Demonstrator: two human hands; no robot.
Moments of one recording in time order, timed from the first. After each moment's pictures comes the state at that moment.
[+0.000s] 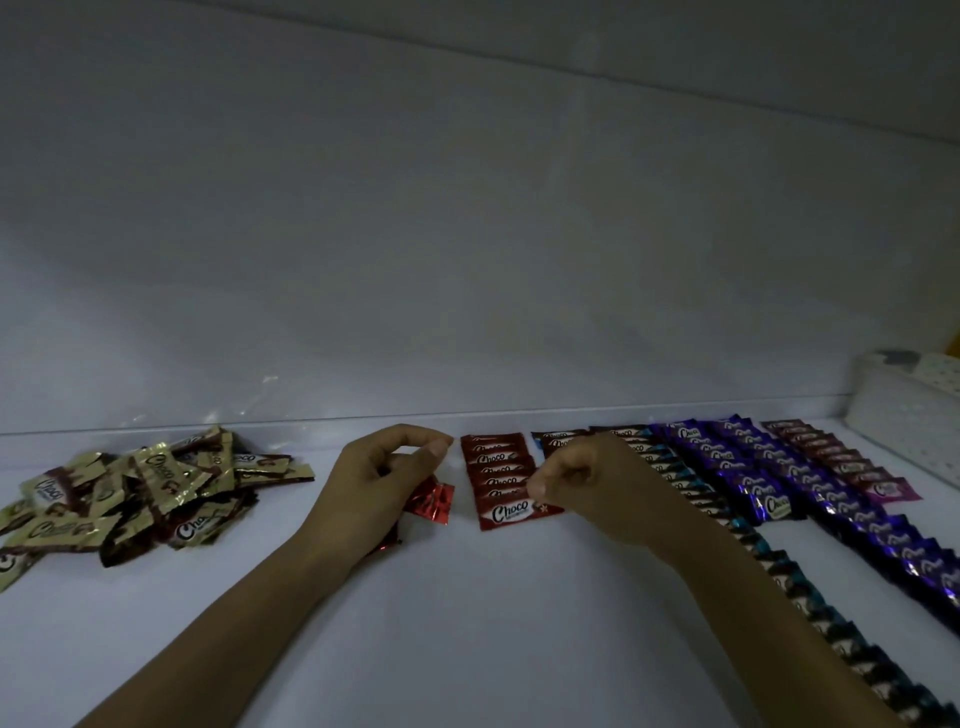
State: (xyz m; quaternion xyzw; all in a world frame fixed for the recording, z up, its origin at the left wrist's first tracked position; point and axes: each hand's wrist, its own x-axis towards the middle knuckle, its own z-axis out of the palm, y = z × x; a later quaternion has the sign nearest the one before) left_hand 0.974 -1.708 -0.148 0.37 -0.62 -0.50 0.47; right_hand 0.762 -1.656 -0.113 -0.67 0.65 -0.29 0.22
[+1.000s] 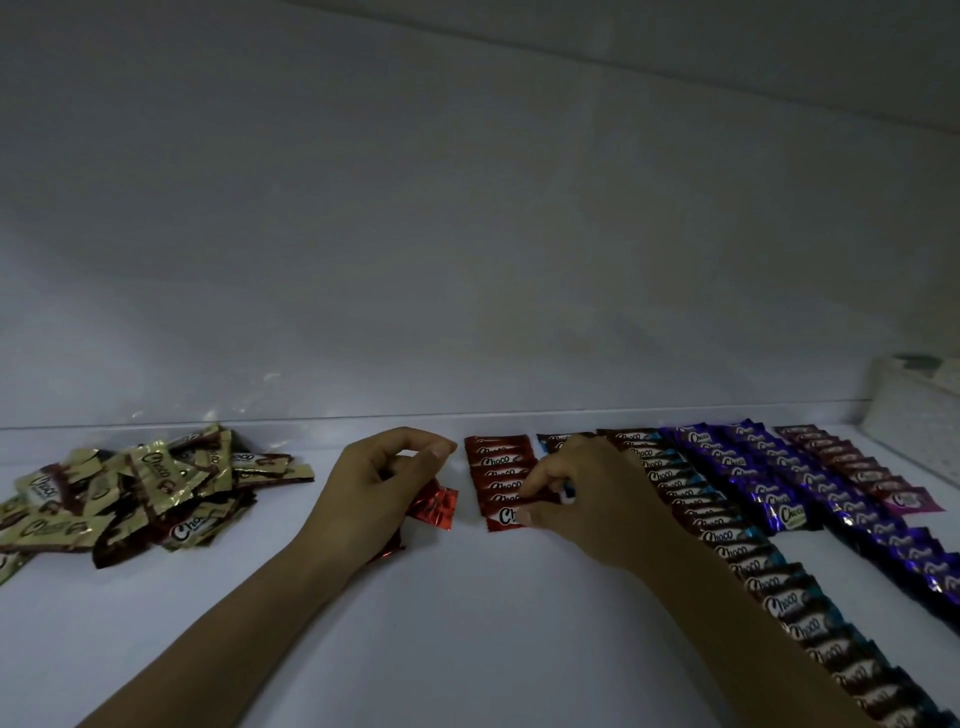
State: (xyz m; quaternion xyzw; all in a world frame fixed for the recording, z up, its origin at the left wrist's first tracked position) left_hand 0.974 -1.710 -0.151 0.39 -0.64 -0.47 0.47; right_hand 0.768 -1.663 -0.129 -0.72 0.65 -0.22 0.05
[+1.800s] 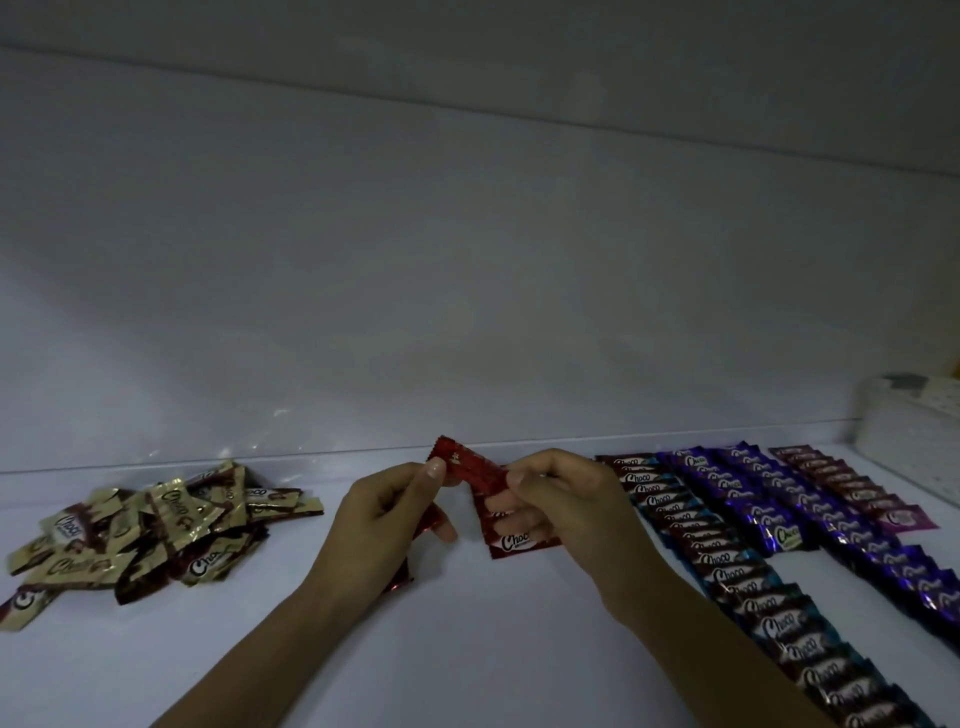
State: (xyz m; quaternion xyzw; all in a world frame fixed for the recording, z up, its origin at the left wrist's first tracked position) left_hand 0.975 -1.699 -0.143 0.36 -0.66 -0.44 0.48; right_hand 0.801 -1.651 -0.114 -0.52 0.52 -0.54 0.40
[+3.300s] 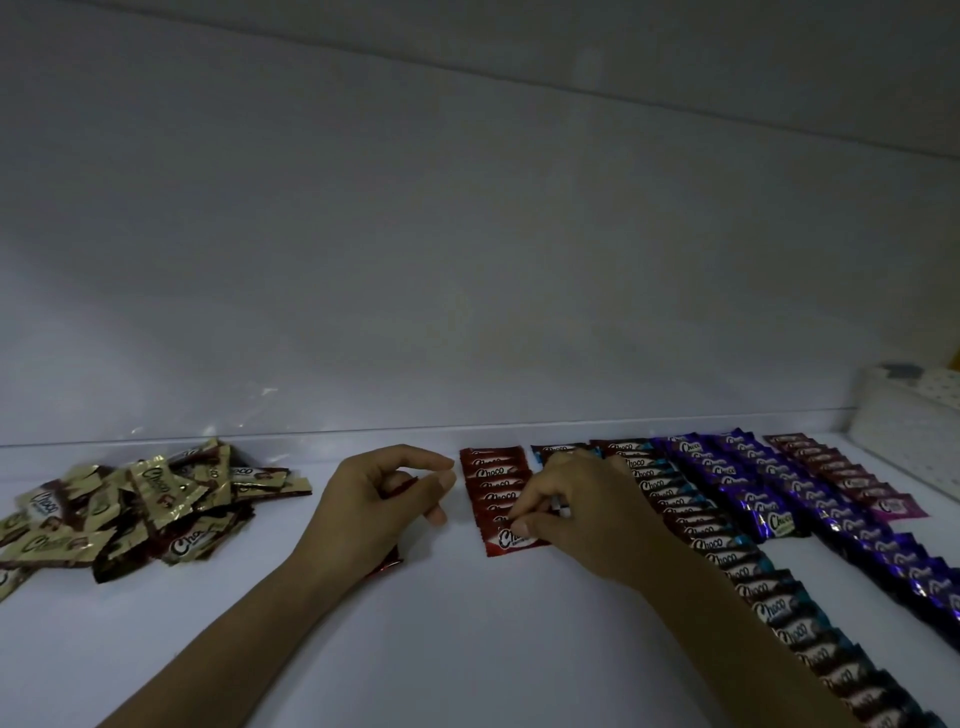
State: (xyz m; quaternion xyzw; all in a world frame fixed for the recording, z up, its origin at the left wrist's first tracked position) left_hand 0.978 -1.708 -0.152 0.37 -0.67 -0.45 0.47; right_hand 0.765 -1.662 -0.130 -0.76 0.61 -0.24 0.04
